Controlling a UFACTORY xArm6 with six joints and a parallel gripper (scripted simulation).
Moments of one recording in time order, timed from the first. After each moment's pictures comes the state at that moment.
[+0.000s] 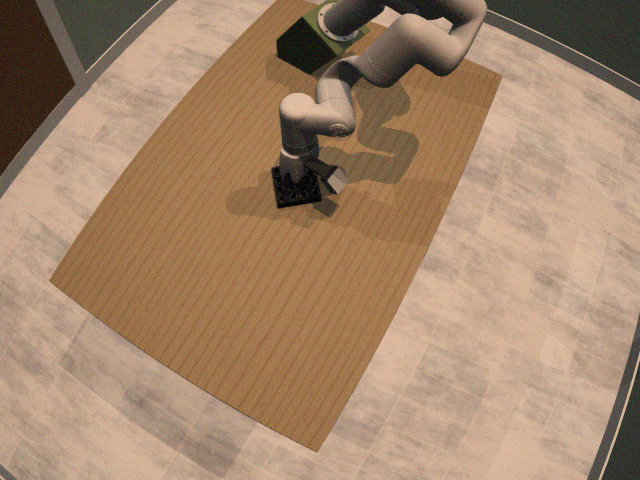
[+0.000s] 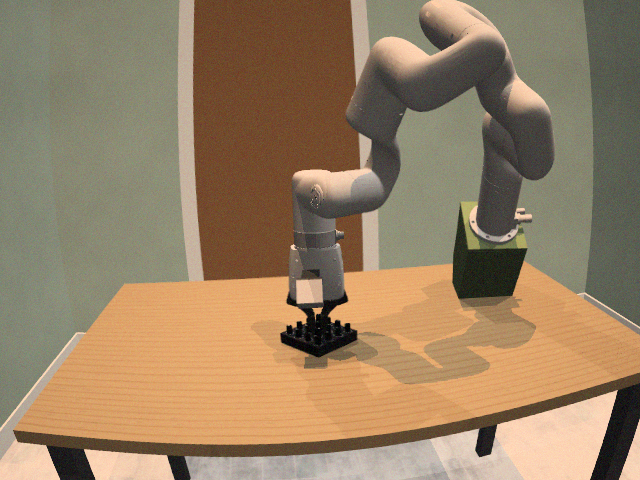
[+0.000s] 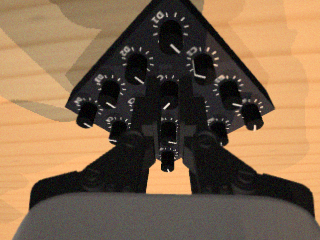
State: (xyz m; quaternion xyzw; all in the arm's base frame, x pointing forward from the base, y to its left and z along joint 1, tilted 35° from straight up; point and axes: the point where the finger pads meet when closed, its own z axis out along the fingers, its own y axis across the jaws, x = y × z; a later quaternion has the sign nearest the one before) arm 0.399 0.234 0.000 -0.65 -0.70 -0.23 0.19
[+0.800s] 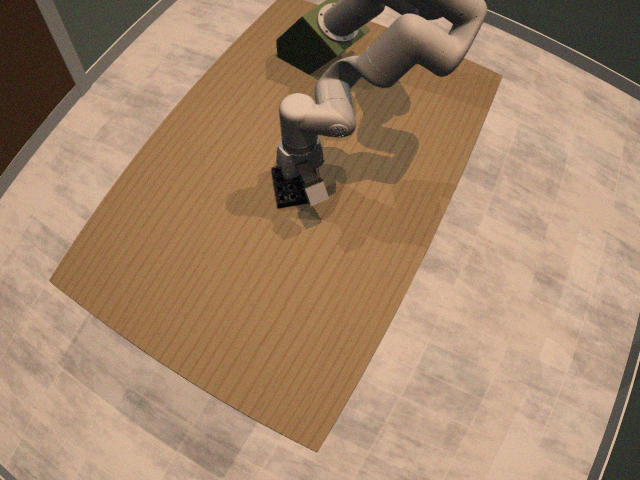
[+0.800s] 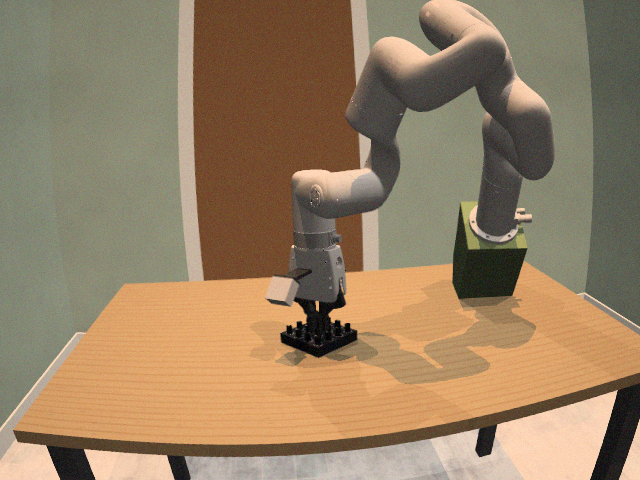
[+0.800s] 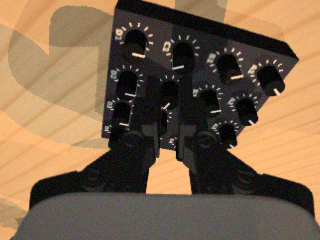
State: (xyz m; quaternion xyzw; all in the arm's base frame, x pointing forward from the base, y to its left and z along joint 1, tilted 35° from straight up) arm 0.399 0.234 0.000 -0.81 -0.51 -0.17 0.24
